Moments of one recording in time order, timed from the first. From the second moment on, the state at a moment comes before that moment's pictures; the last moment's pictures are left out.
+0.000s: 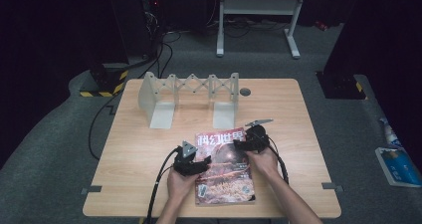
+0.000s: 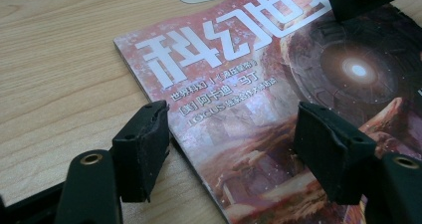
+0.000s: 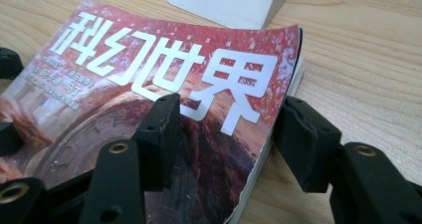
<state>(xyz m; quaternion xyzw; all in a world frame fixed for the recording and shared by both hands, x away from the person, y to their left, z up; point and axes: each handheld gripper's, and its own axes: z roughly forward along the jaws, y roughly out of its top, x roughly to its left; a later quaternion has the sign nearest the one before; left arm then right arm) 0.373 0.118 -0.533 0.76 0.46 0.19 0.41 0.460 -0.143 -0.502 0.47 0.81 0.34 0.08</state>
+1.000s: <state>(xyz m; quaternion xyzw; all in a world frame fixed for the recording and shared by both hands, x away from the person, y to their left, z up) 0.373 0.117 -0.534 0.76 0.47 0.19 0.41 0.438 -0.135 -0.491 0.43 0.83 0.36 0.04</state>
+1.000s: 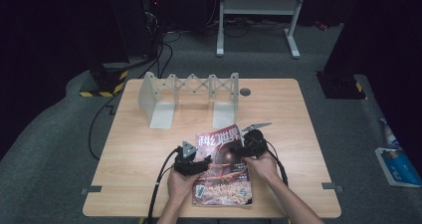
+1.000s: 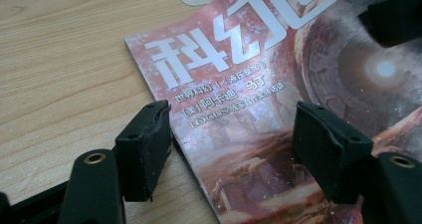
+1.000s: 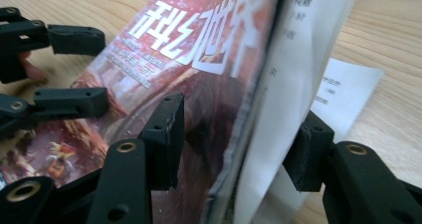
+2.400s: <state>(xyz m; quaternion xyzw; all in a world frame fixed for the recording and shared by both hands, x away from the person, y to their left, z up) 0.375 0.123 -0.533 0.75 0.47 0.16 0.43 0.417 -0.145 -0.497 0.38 0.83 0.41 0.00</state>
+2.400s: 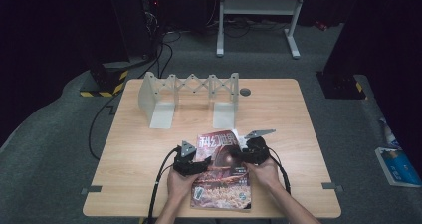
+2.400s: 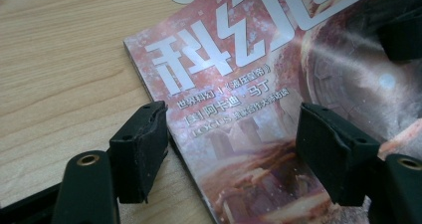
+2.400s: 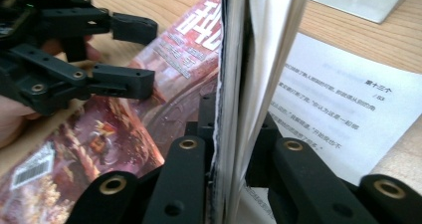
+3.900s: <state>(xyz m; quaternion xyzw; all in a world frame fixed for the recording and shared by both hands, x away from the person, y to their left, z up) 0.371 0.135 -0.531 0.75 0.44 0.09 0.49 0.398 -0.158 -0.495 0.33 0.83 0.44 0.02</state>
